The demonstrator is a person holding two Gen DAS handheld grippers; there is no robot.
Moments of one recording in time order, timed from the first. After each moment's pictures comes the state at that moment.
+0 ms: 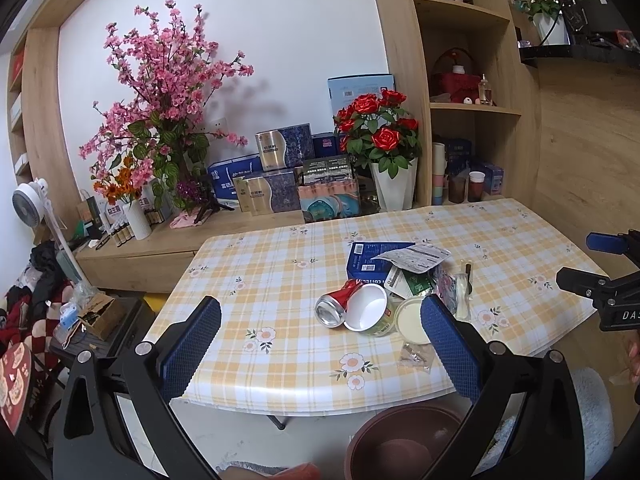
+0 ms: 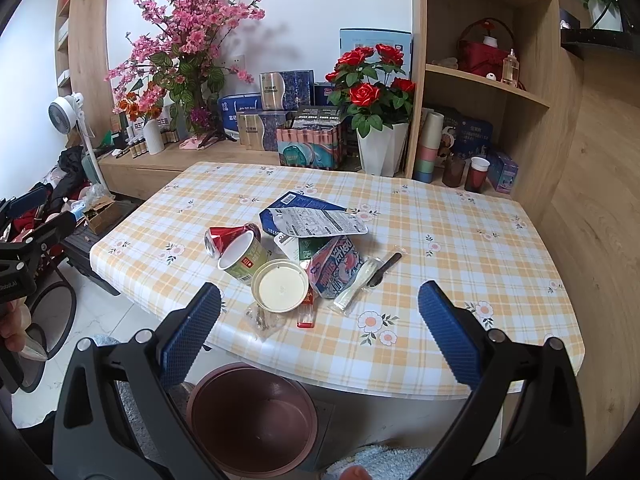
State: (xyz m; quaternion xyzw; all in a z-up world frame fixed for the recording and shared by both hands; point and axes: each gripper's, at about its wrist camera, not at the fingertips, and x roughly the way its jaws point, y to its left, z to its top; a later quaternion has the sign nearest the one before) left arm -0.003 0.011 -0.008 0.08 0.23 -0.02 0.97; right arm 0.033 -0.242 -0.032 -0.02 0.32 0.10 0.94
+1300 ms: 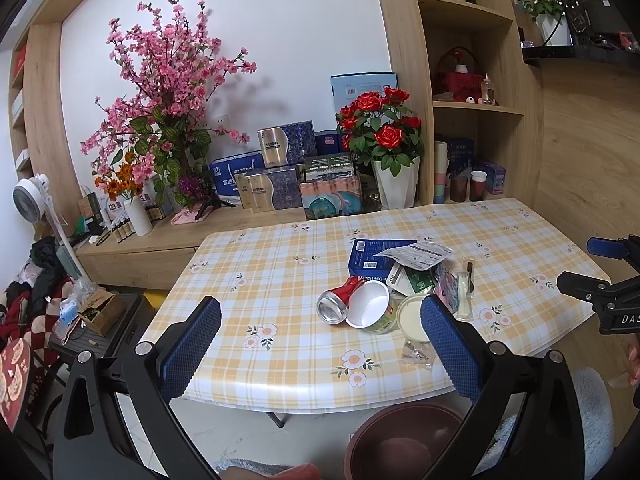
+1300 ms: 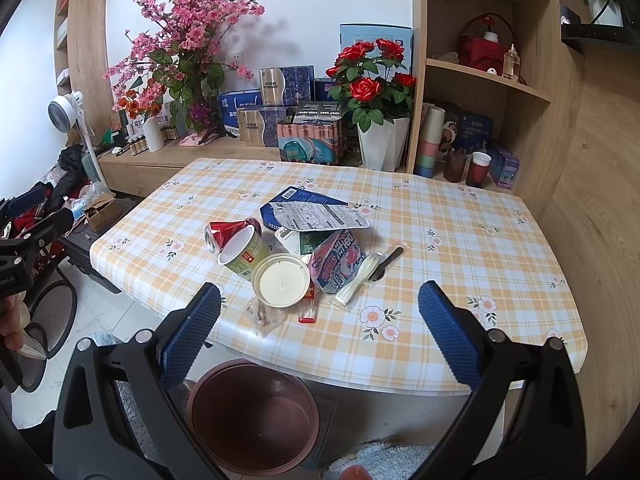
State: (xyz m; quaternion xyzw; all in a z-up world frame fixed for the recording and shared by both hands) left arm -0.004 0.015 -0.011 0.08 0.24 -0.02 0.97; right arm 0.034 -0.243 -0.036 -0.01 0.33 0.10 0.94
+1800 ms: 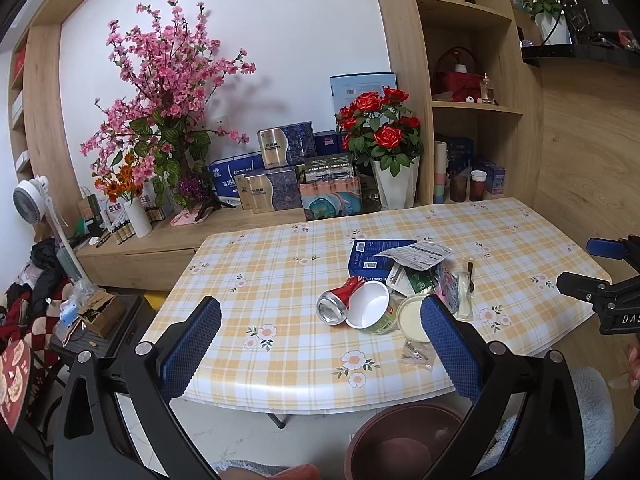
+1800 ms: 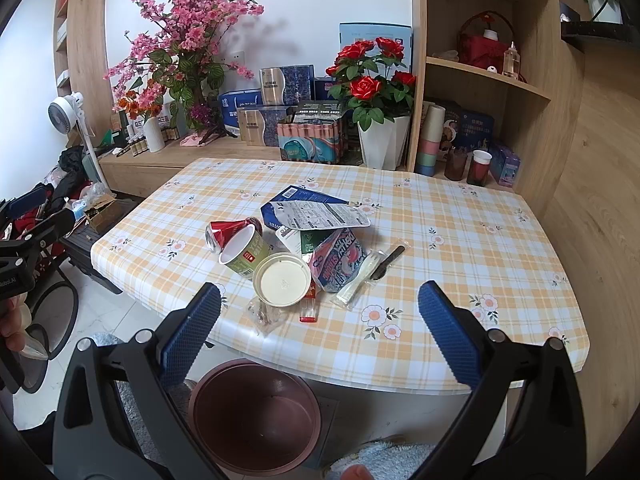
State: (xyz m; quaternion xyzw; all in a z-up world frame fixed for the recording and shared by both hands) left arm -0.006 0.015 -0.013 0.08 0.23 -0.02 0.97; right arm 0.034 -0.242 -0.039 -0.01 0.33 0.10 0.94
